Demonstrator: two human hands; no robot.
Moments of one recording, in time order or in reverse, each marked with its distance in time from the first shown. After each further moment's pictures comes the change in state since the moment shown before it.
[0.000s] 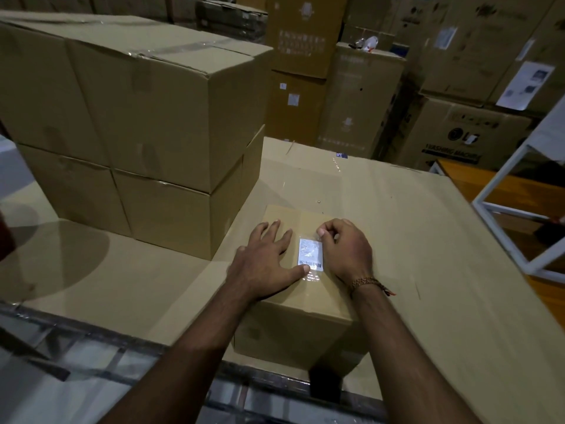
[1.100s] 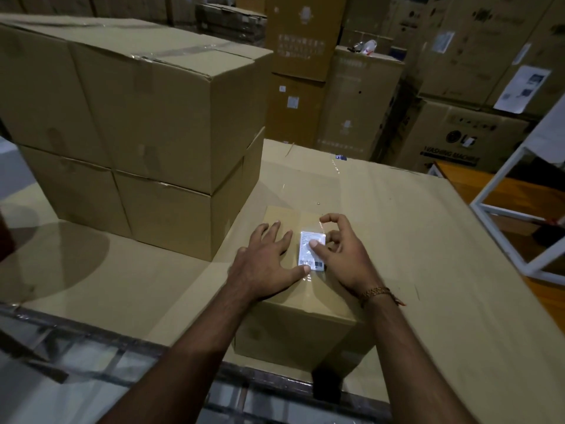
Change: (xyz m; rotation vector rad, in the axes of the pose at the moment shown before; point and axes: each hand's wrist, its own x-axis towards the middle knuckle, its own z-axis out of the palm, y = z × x) left_hand -0.001 0.000 0.000 -0.005 -0.003 -0.001; right_hand -0.022 -0.009 -0.022 0.402 -0.284 -0.007
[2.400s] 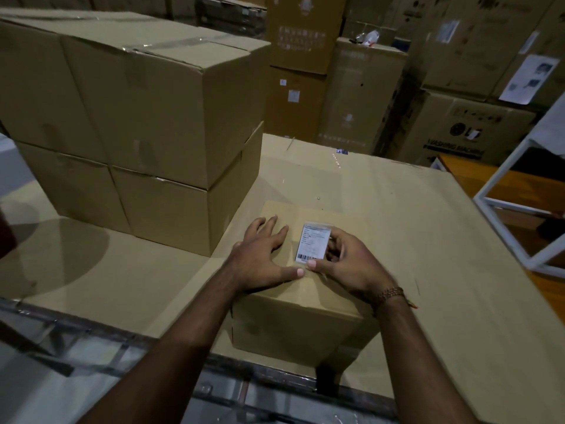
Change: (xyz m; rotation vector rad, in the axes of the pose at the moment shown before) left_hand 0.000 -0.008 -0.008 -0.098 -0.086 0.043; right_hand -0.014 -0.001 -0.022 0.048 -0.245 0.104
